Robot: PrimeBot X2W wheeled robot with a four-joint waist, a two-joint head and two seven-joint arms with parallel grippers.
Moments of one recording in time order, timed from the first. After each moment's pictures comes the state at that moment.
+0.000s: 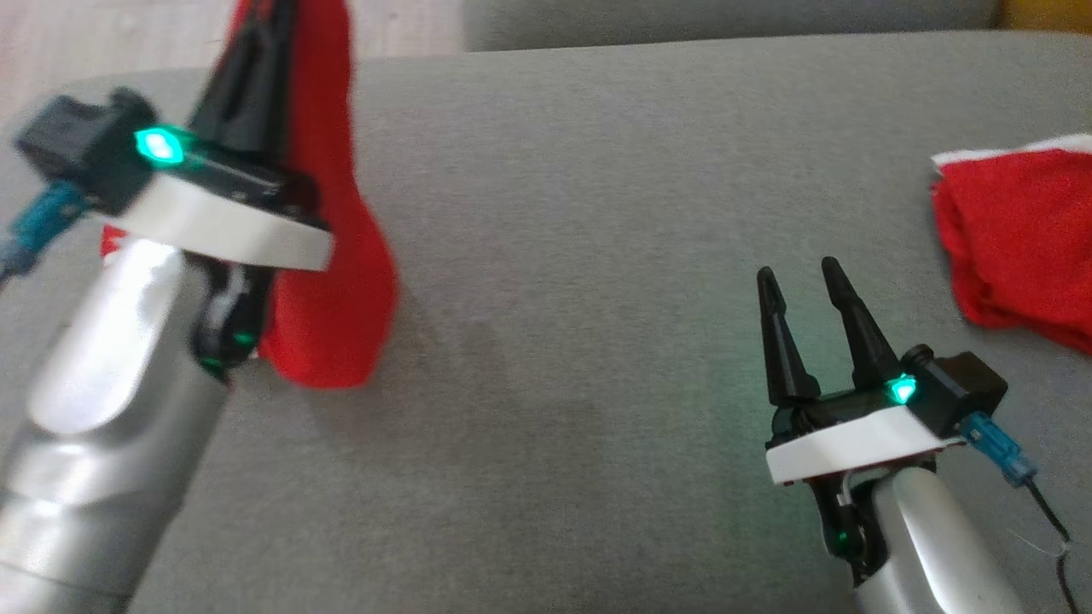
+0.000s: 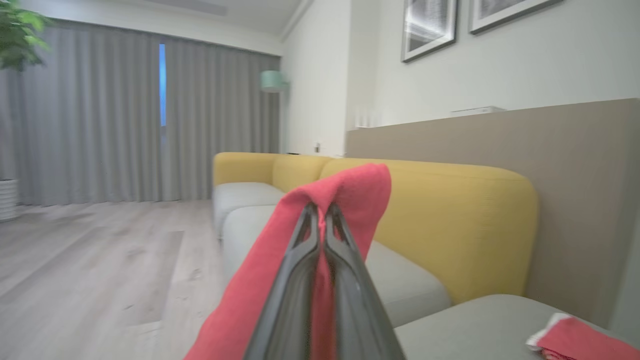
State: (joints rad) left arm -0.75 0.40 -0.54 0.26 -0.68 -0.10 -0.21; right arm -0.17 -0.05 0.19 0.24 0.27 0.13 -0.25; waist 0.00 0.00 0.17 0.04
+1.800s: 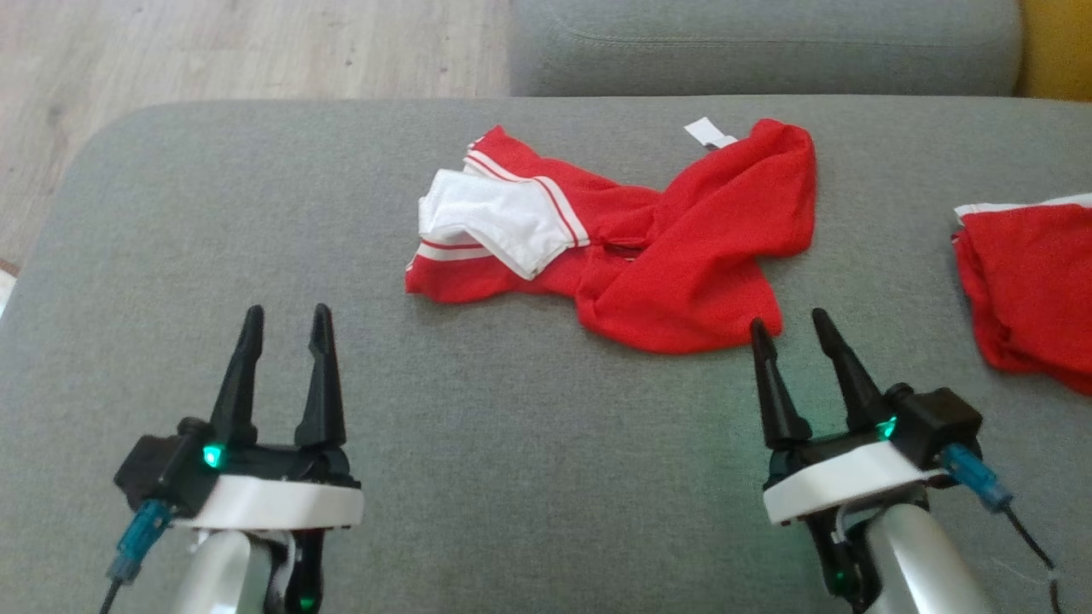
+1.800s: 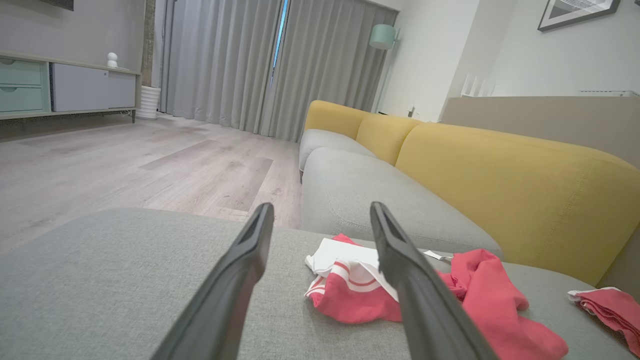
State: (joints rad) left arm -0.12 0.15 -0.19 0.17 -0.42 -0.09 -0.26; right arm -0.13 -0.05 0.19 0.31 0.25 0.13 -0.25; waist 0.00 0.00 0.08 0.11
